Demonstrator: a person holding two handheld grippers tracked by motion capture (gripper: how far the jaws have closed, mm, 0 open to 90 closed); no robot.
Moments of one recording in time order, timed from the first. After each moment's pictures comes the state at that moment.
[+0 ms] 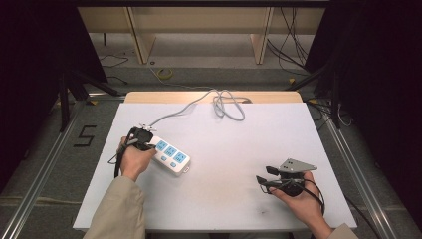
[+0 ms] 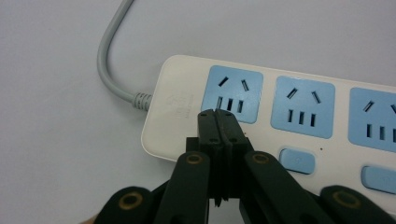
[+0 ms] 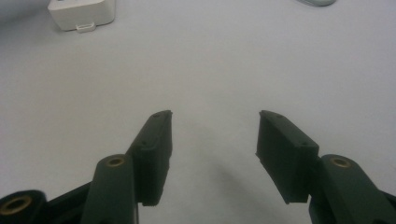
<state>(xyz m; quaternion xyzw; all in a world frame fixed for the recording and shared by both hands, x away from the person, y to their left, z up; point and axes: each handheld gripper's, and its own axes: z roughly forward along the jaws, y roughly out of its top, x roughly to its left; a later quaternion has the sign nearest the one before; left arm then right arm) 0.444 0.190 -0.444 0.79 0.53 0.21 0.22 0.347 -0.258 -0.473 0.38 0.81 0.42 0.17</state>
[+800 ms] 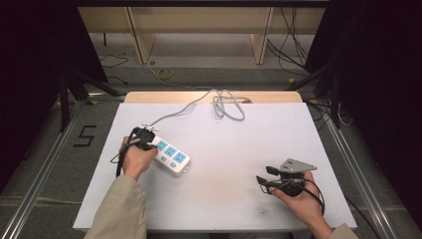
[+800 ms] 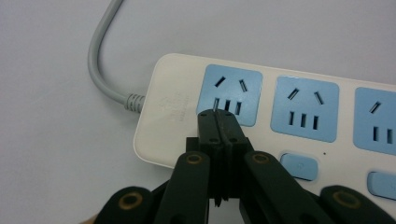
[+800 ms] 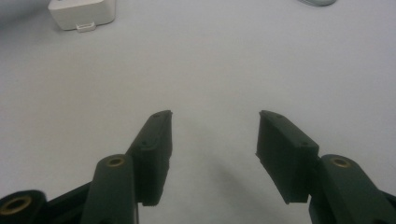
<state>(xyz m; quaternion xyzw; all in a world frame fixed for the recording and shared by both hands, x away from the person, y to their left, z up) 0.449 0.187 -0.448 0.80 0.52 0.20 0.22 0.347 -0.258 -0.473 0.38 0.81 0.42 0.17</state>
